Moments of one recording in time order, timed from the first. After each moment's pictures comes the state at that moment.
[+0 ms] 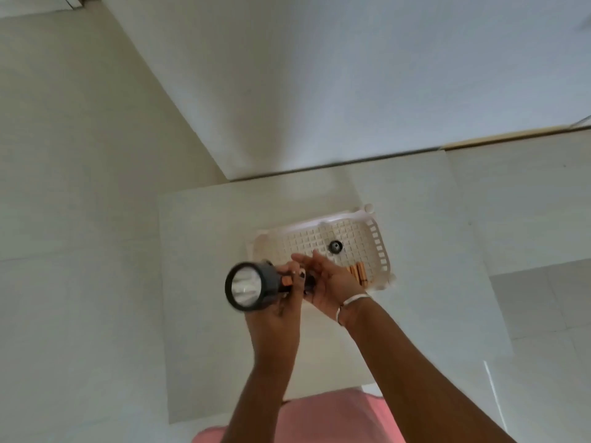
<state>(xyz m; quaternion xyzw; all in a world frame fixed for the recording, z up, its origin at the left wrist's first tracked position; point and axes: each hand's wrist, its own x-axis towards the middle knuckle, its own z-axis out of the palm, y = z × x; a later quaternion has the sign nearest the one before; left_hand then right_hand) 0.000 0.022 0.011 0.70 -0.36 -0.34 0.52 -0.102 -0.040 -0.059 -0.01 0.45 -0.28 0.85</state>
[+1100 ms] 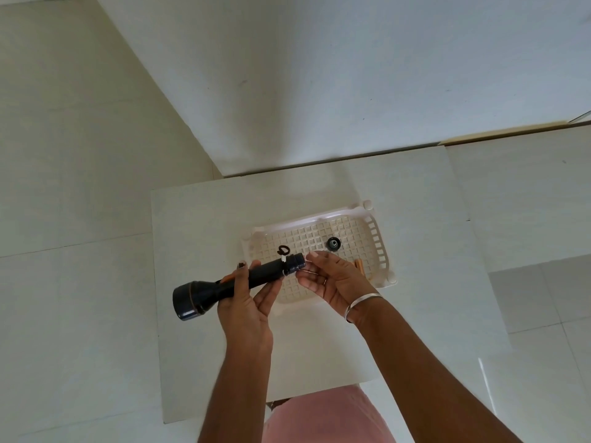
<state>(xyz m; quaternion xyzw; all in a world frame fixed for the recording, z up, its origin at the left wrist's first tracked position) 0.026 0.008 -0.016 0.59 0.18 -0.50 0.61 -0.119 -0.043 -0.060 -0.08 0.48 -0.31 0.82</state>
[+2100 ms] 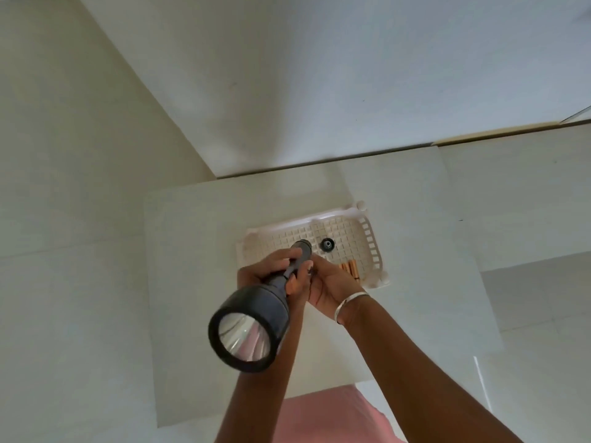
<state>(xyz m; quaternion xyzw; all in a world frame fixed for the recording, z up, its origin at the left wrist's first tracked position) -0.008 0.004 0.011 0.65 -0.37 -0.39 0.54 -0.111 -0.045 -0.057 0.08 0.41 -0.32 0.85</state>
